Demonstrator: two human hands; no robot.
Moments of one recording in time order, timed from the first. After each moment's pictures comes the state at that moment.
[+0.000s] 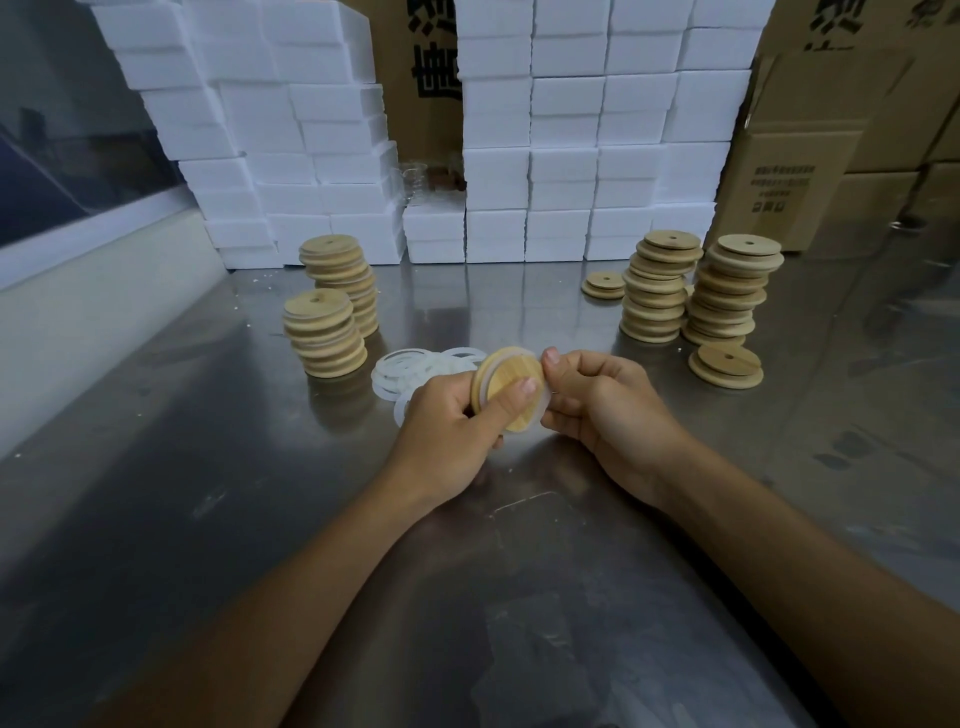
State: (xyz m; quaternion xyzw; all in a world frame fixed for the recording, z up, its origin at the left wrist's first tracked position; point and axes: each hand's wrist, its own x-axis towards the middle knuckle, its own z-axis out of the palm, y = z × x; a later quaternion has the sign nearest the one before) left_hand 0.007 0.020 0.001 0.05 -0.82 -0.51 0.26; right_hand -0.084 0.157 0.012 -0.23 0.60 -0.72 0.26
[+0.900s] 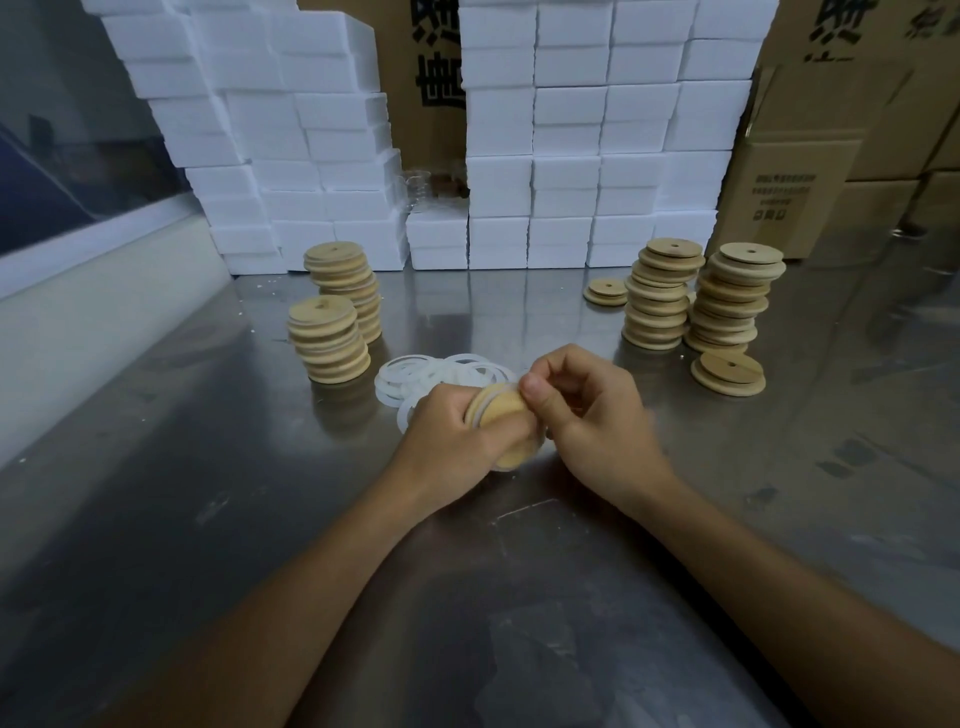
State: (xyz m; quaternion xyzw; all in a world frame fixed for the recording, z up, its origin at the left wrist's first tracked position) left_hand 0.004 0.016 -0.003 0.07 -0.80 -0.55 0.20; right_hand -0.072 0.149 0.004 -0.39 0.67 -0.63 0.00
